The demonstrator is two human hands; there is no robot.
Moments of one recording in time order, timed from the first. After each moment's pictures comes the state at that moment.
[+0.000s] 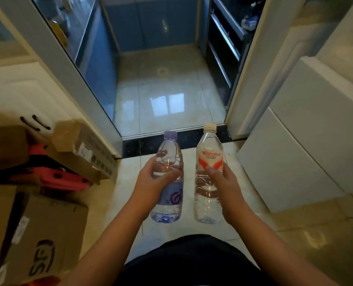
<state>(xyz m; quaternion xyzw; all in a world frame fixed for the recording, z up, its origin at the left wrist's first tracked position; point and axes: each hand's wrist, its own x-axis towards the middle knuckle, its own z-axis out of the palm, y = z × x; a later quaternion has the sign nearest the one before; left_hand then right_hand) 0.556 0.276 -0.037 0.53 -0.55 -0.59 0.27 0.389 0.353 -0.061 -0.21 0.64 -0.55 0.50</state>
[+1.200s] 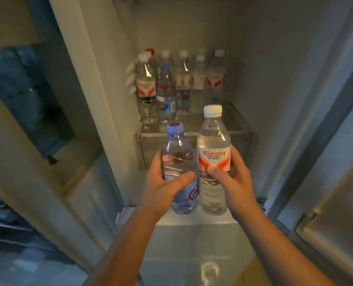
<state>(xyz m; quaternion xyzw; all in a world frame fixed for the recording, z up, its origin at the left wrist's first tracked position) -0.098 0.095 0.091 -0.14 -0.68 -0.72 0.07 -0.081 0.263 0.092 -0.08 0.64 -0.74 -0.18</state>
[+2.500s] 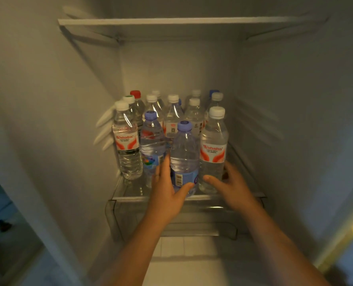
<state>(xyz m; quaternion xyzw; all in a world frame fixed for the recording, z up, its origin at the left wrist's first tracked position) -0.322 0.157 0.083 -0.17 -0.79 -0.55 0.19 -0.312 0.347 0.097 -0.09 0.78 -0.59 -0.17</state>
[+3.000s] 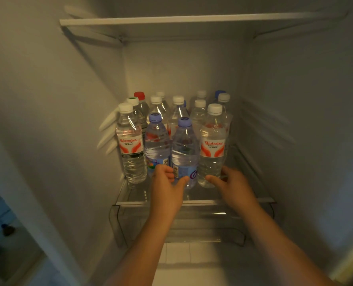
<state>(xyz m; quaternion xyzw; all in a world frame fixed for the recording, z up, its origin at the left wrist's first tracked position) -0.340 0.160 0.087 -0.01 -0.80 -0.56 0.21 -0.336 0.341 0.092 -0.01 0.87 -0.47 -0.16</state>
